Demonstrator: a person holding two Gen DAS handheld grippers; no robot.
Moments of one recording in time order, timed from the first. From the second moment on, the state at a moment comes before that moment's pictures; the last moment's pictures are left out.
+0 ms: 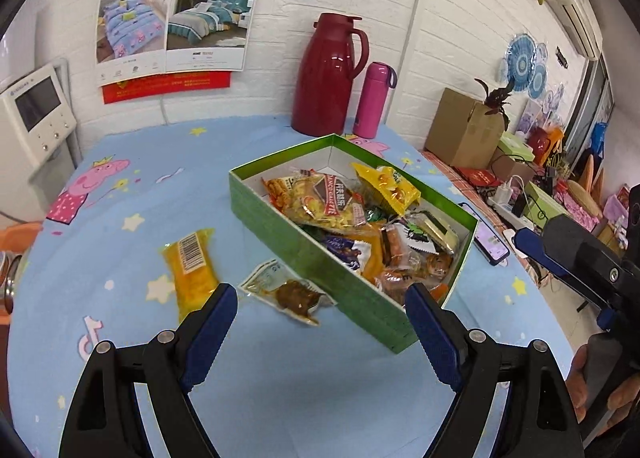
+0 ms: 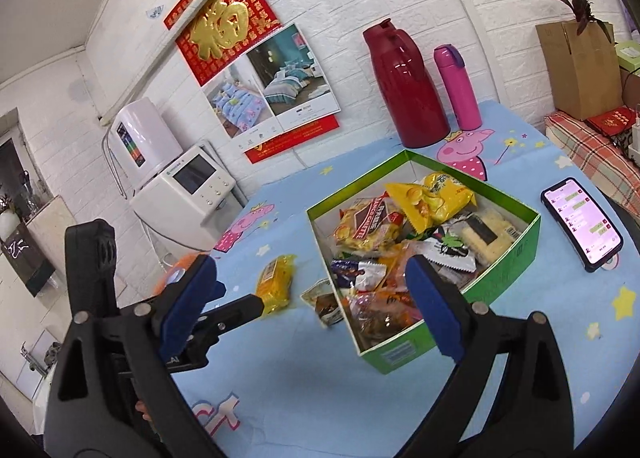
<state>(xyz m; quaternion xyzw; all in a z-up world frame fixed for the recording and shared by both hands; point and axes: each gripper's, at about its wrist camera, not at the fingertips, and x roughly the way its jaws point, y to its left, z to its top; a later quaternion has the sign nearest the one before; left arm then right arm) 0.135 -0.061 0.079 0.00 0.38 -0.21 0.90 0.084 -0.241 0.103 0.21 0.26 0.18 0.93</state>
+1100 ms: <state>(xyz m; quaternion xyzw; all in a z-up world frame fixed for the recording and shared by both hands) 0.255 0.067 0.015 -0.14 0.45 -0.19 0.86 0.180 -0.074 -0.004 0.08 0.41 0.22 0.88</state>
